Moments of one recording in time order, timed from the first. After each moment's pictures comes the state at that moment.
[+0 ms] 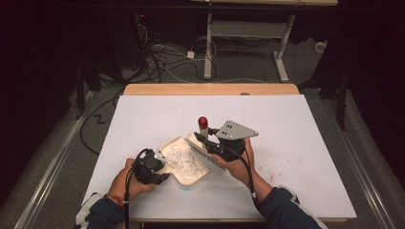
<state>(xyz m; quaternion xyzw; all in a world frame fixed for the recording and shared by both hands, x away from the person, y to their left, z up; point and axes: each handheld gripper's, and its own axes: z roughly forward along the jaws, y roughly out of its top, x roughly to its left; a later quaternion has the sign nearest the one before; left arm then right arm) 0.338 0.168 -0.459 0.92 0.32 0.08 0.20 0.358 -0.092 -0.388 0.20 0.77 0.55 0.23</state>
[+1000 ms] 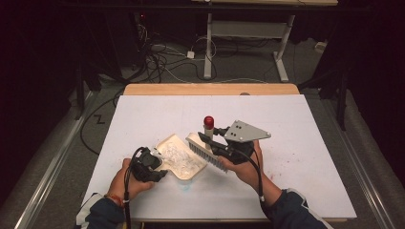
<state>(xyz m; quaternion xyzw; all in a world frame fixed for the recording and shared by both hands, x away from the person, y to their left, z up) 0.341 0.175 -0.460 0.90 0.37 0.08 0.21 0.339 -0.107 -0.362 0.19 0.77 0.56 0.24</state>
